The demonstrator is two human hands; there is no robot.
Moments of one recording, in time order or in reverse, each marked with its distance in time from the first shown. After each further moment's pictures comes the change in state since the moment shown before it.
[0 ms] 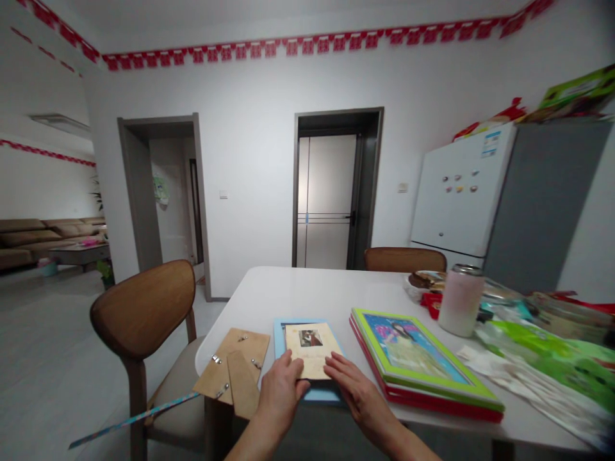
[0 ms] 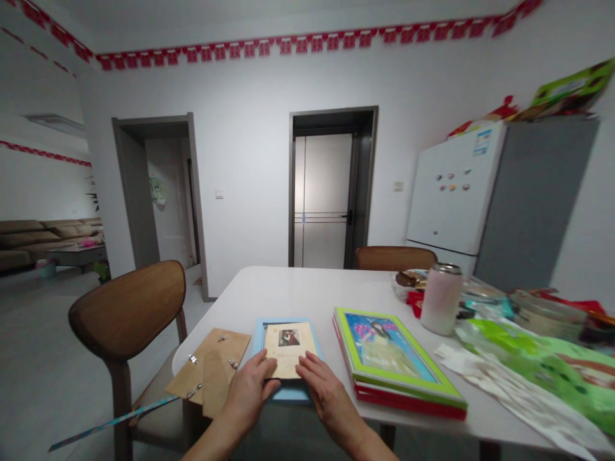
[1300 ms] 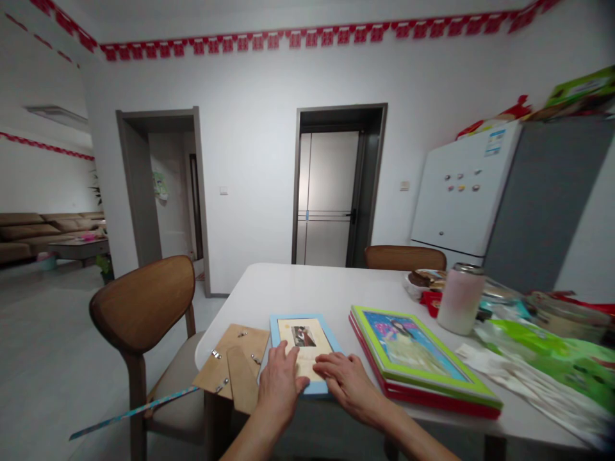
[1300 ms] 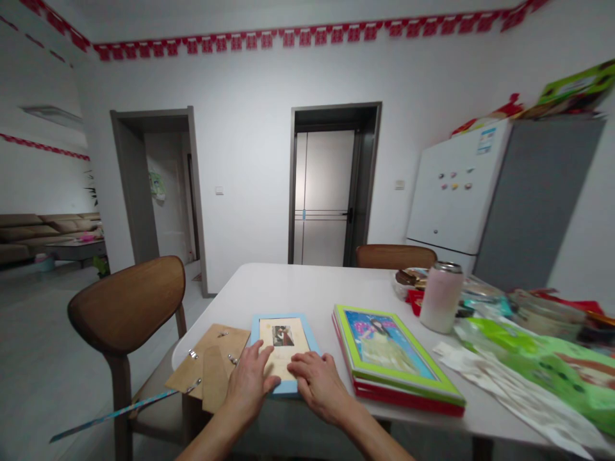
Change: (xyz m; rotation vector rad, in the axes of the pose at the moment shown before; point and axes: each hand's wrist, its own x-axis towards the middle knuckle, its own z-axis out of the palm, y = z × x) left_hand 0.005 -0.007 0.014 0.019 0.115 -0.022; right_hand 0.024 -0.023 -0.009 -0.143 -0.248 0.125
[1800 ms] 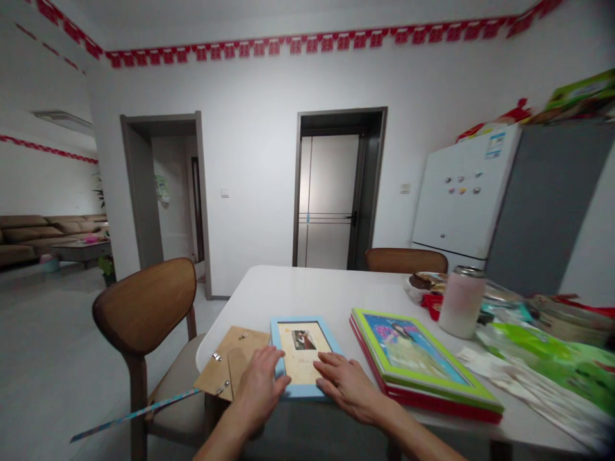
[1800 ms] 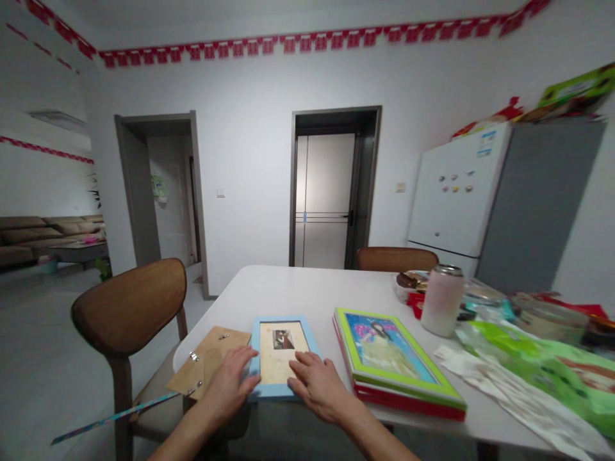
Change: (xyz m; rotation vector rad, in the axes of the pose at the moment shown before) left_hand -0.009 -0.034 -0.032 -0.114 -0.025 0.082; right_hand 0.002 -0.001 -0.008 -0.100 -0.108 0.039
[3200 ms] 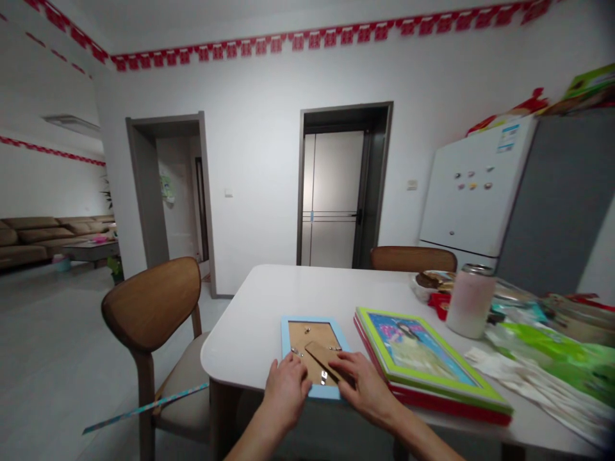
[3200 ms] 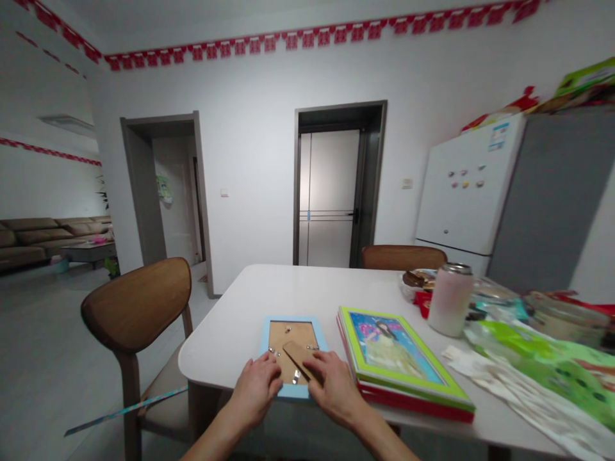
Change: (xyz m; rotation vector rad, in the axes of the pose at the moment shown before) left_hand 0.010 0.039 0.026 0.063 -0.170 -0.001; right_hand -0.010 0.022 0.016 0.138 0.223 0.108
